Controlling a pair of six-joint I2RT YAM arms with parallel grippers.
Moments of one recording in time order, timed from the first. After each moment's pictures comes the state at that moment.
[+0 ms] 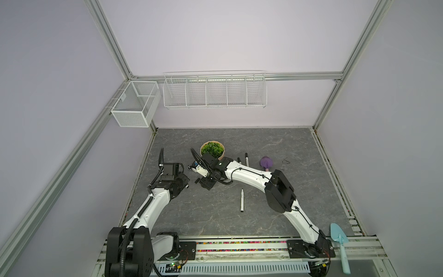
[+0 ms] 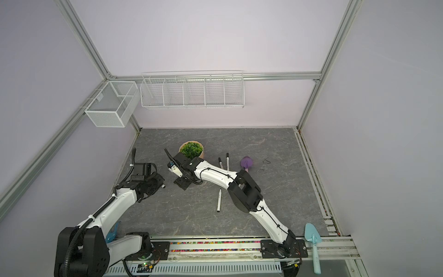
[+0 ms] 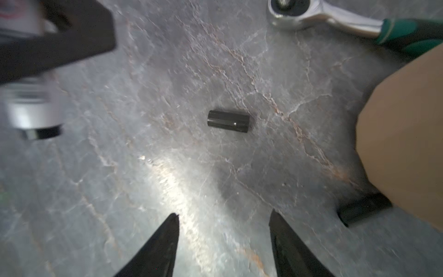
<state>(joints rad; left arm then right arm) -0.09 1.17 0.64 -0.43 0.02 -0.89 1.00 2.43 2.13 -0.83 -0.10 -0.05</state>
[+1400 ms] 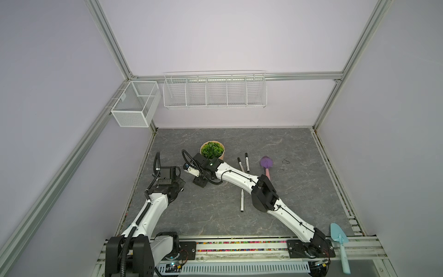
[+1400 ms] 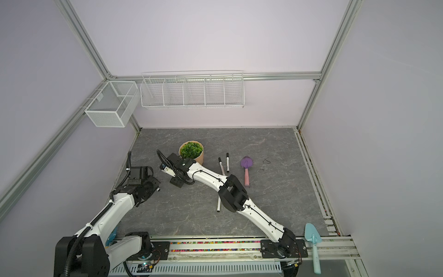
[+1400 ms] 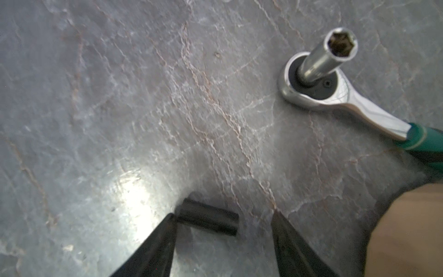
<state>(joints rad) -0.05 1.11 0.59 -0.44 -0.07 -0.90 1.00 2.72 2.55 -0.89 -0.06 -0.23</state>
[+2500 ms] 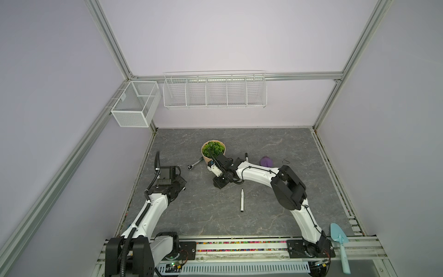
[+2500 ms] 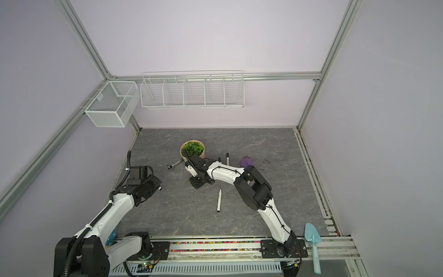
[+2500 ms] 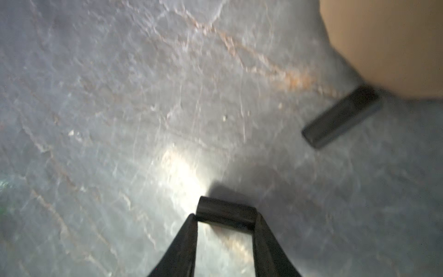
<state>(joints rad) -0.05 1.10 0.59 -0.41 0.01 -0.86 0.90 2.19 1.63 -0.59 -0.17 0.17</state>
